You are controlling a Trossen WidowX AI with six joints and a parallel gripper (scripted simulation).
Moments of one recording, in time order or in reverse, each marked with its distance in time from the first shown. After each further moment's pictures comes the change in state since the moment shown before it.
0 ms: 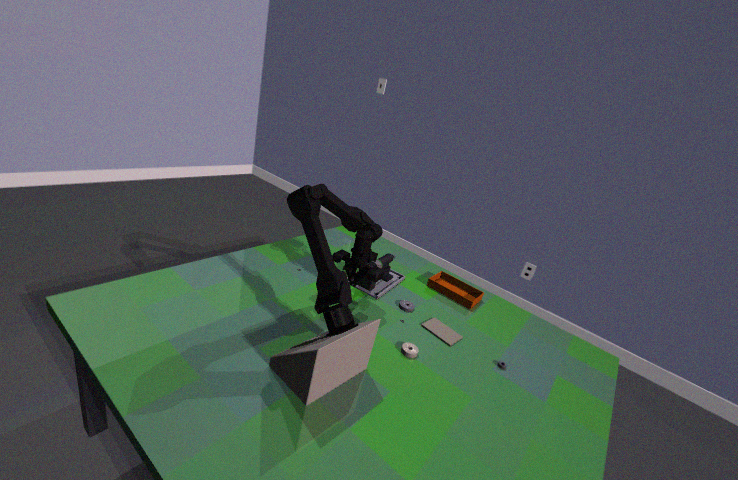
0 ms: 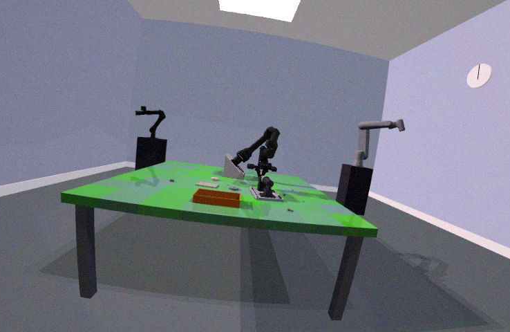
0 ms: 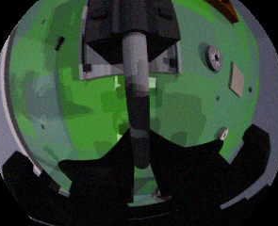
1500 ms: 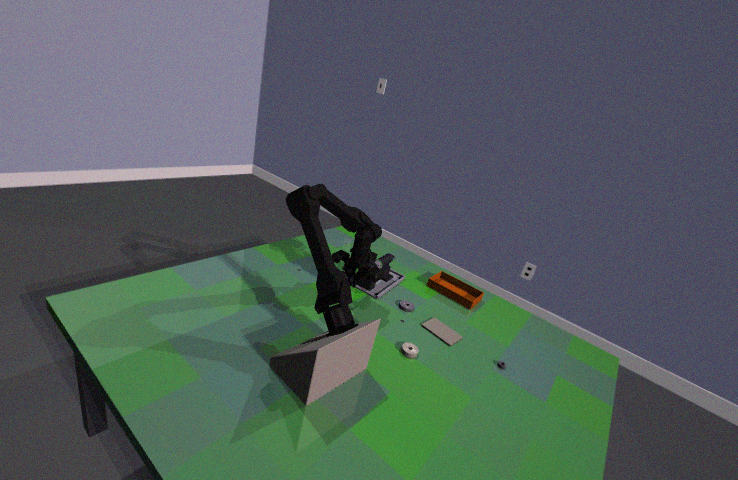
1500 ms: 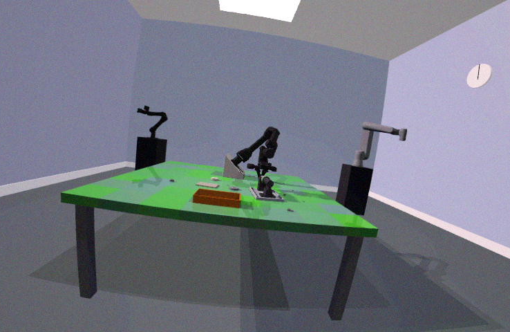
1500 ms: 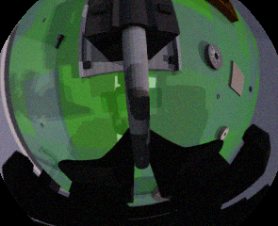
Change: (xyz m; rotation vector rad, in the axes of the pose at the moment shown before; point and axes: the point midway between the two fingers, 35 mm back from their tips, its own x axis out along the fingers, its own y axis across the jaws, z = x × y) arm 0.000 0.000 -0.004 0.000 0.000 0.000
